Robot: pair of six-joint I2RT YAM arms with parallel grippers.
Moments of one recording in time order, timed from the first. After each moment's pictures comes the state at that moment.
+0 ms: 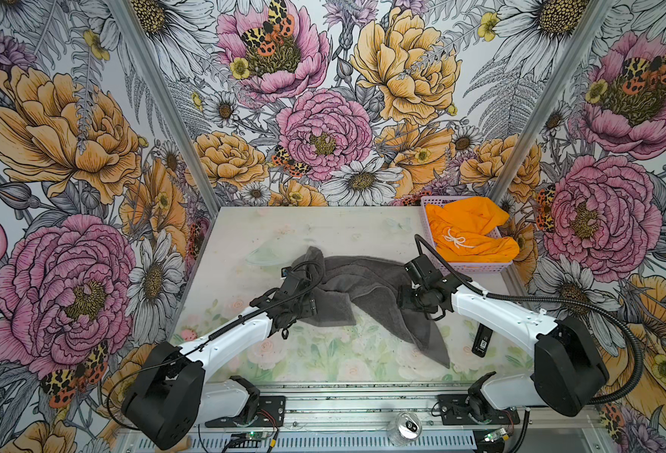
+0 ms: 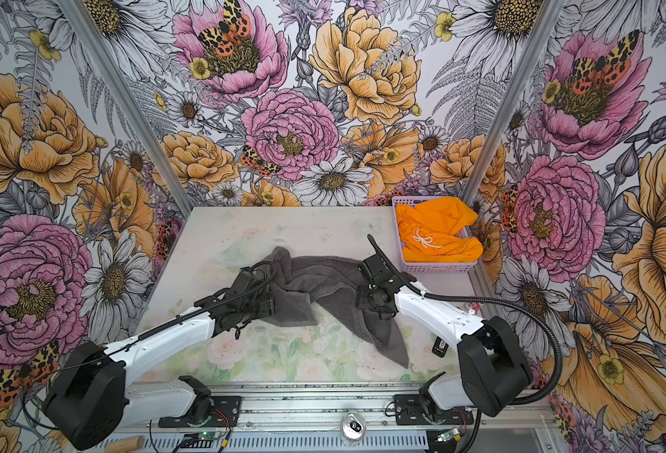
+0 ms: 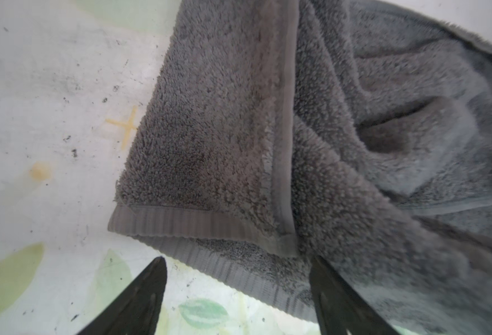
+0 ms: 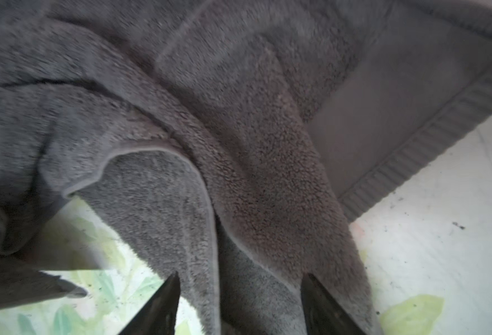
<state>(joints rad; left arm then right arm) -0.54 1.27 0.66 -0.40 -0.21 -0.65 0.52 1.43 0.90 -0.68 0.03 0.62</state>
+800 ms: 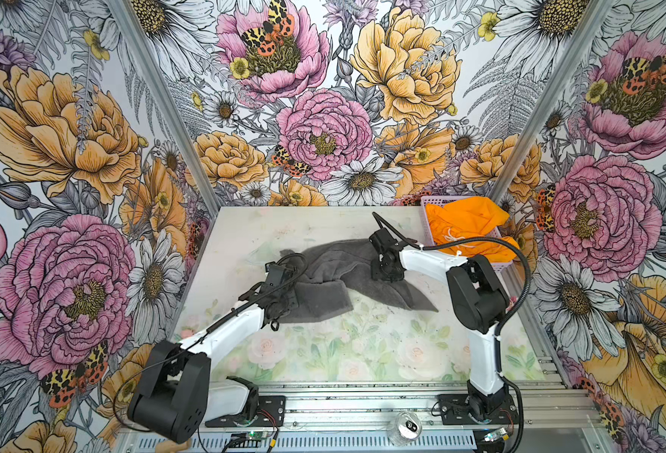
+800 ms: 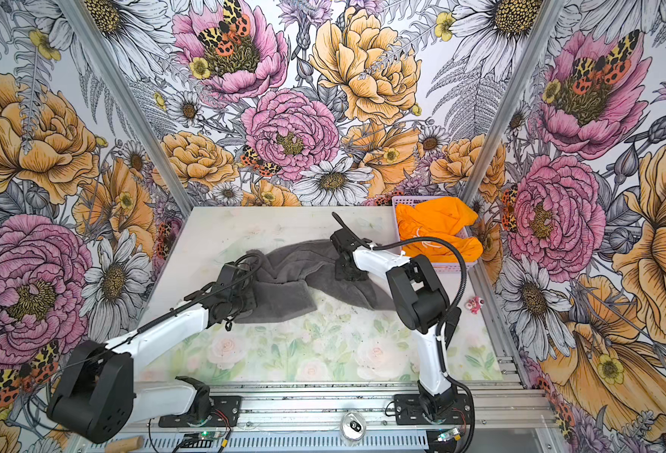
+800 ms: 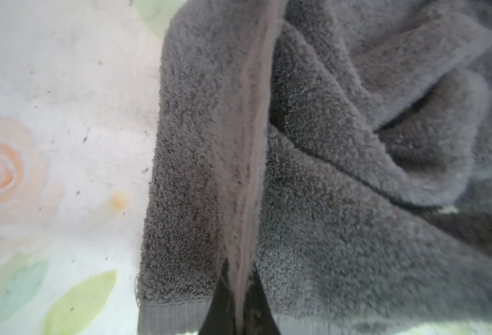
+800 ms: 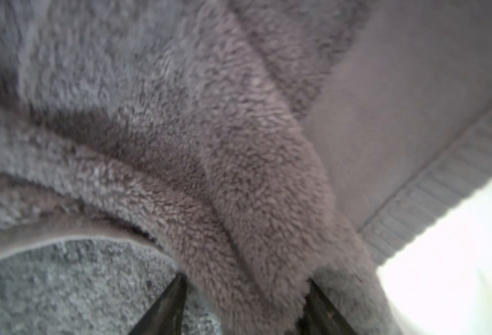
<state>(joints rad) -0.36 1.22 0.64 -0.41 -0.19 -0.59 0.49 2.14 1.58 -0.68 0.08 0.47</state>
